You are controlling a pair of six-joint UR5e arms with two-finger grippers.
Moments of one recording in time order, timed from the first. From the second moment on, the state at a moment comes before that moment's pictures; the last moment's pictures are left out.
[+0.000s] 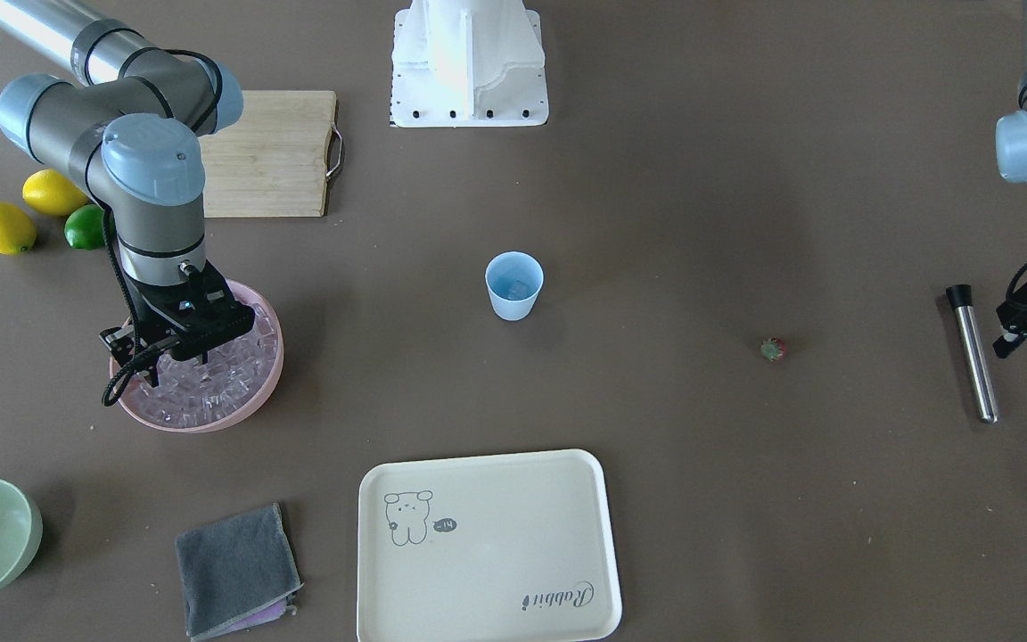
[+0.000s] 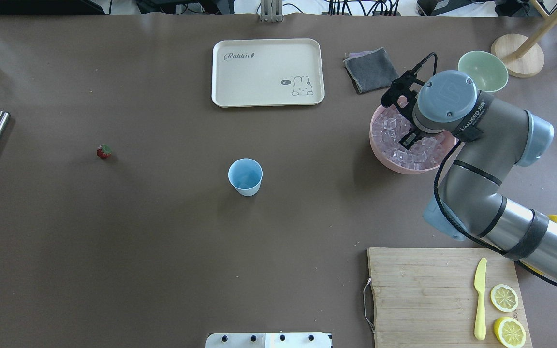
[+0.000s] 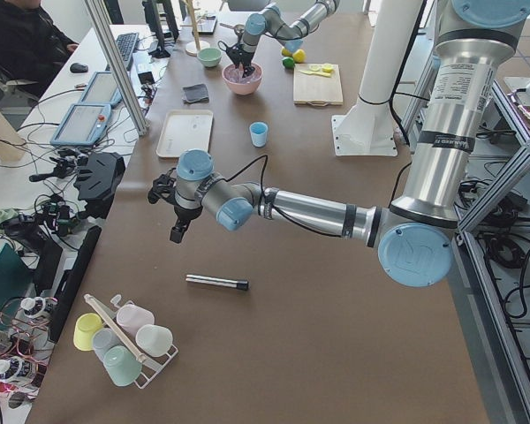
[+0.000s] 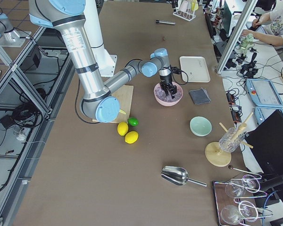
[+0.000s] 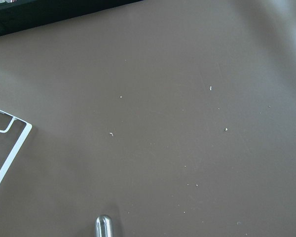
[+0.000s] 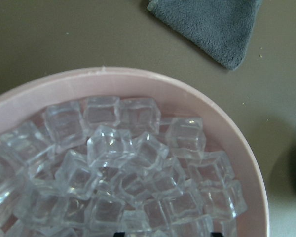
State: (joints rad) left arm -1.30 -1.76 -1.54 -2.08 -2.22 -0.36; right arm 0.73 -1.18 1.71 -1.55 1.63 0.24
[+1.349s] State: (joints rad) left arm -1.30 -1.76 -1.53 -2.09 -2.22 -0.36; right arm 0.74 -1.18 1.72 -1.52 1.65 0.24
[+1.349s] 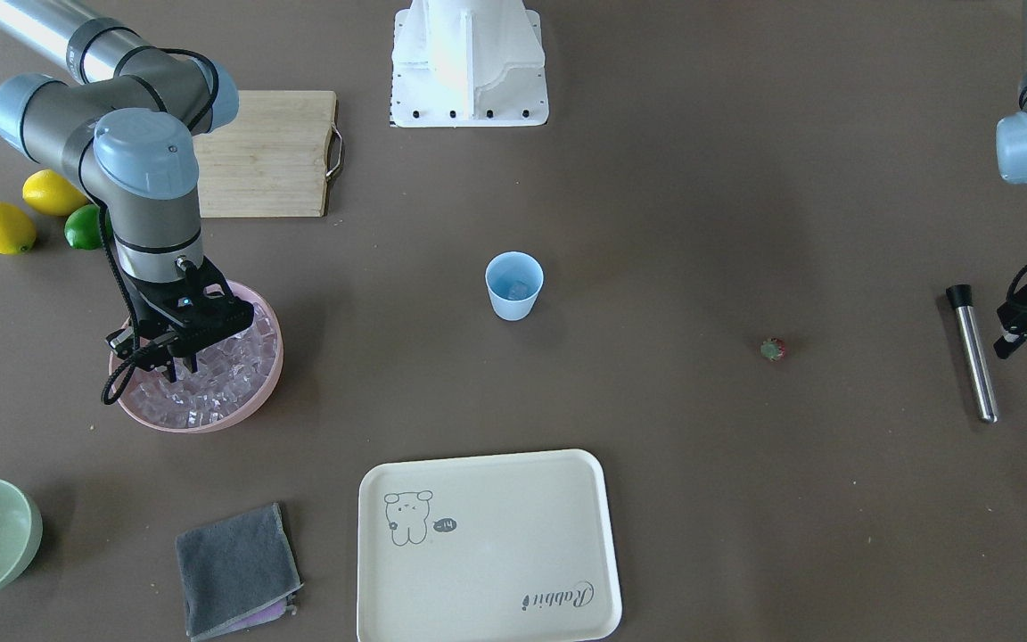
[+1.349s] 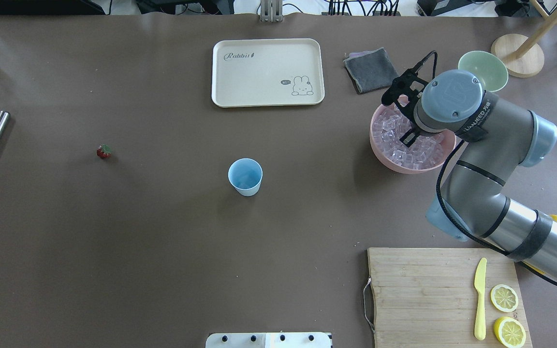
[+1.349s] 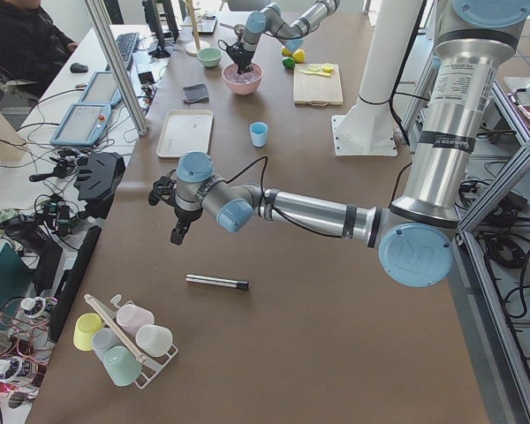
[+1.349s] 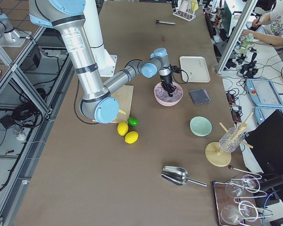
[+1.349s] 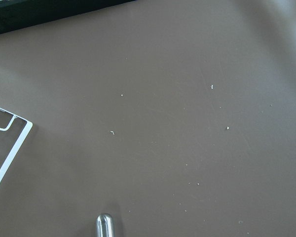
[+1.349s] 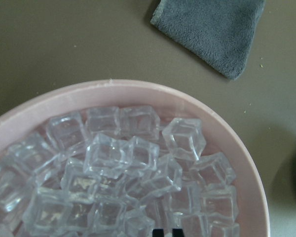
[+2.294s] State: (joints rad) left arm -1.29 -1.75 -1.49 -2.15 -2.22 -0.36; right arm 0.79 -1.18 1.70 -1.52 1.75 0.25
